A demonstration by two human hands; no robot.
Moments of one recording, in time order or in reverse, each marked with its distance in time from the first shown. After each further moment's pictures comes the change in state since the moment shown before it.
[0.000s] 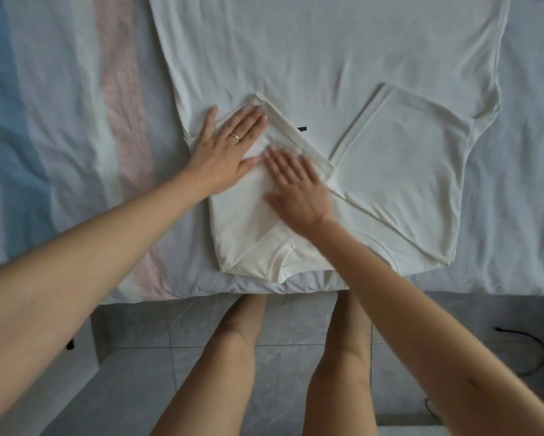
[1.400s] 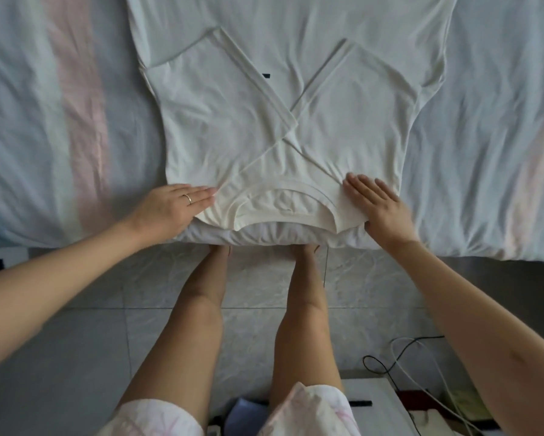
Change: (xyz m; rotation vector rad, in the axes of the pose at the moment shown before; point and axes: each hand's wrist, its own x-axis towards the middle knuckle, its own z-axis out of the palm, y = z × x) left_hand -0.148 0.085 0.007 -0.265 0.029 0.273; right_hand -0.187 0.159 -0.039 -0.057 -0.172 -0.063
